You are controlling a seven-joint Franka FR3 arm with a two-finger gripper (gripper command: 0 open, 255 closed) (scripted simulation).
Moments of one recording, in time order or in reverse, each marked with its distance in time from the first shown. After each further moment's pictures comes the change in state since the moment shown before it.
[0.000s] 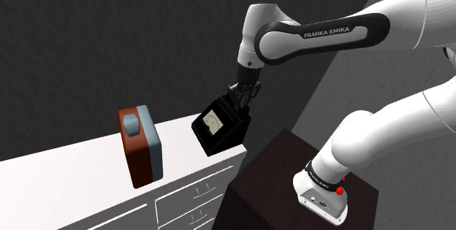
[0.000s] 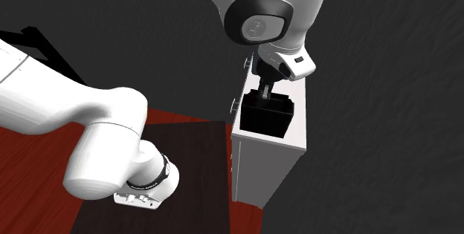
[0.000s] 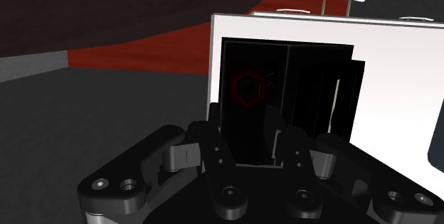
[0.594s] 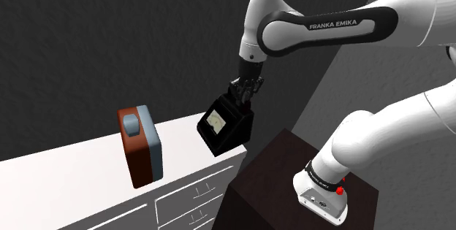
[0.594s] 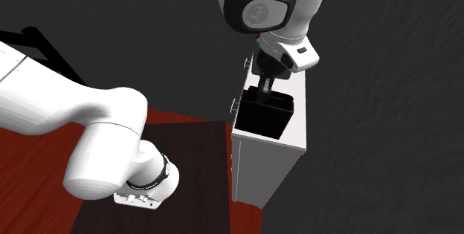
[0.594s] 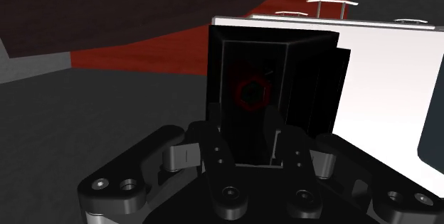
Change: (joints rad) arm -0.001 -0.018 -0.008 0.044 -0.004 -0.067 0.004
